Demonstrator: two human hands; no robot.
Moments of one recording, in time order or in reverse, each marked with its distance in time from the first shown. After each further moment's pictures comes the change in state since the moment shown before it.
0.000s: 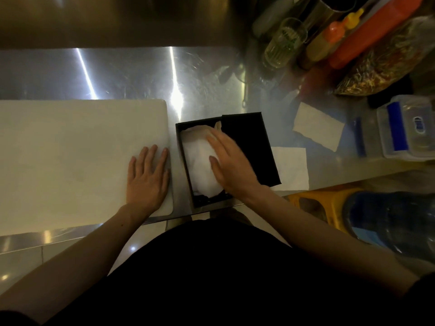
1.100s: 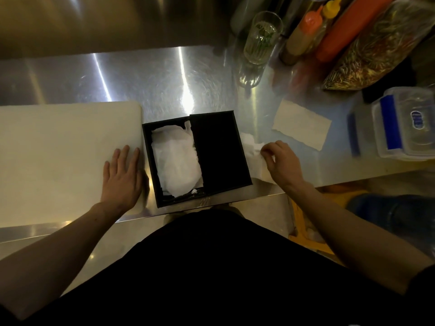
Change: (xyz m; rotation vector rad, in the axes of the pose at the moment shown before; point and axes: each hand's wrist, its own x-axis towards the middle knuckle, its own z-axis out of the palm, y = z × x) left_hand 0.001 0.035 -0.020 -0.010 -0.149 -0.163; right_hand -0.072 0.179 -0.079 -0.001 0.007 0.325
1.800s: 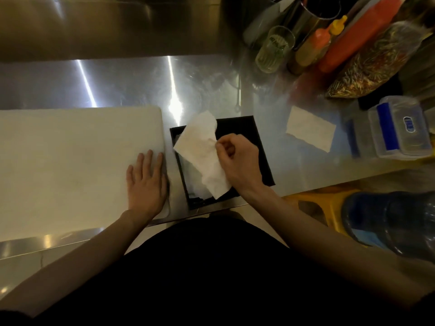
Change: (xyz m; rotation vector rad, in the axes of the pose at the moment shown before) left_hand 0.005 -0.016 0.025 -0.075 0.135 0.040; right_hand 0.010 -0.199 0.040 0.330 0.166 0.070
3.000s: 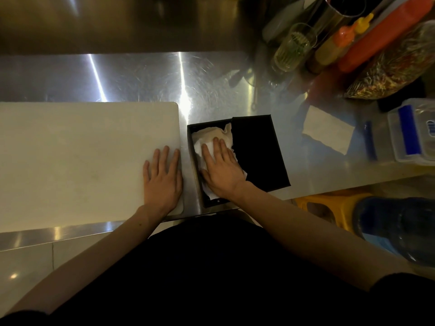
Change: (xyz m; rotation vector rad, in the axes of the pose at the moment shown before) left_hand -0.001 -0.005 0.003 0.000 0.025 0.017; right_hand -0.007 0.030 0.089 -0.754 -0.575 -0.234
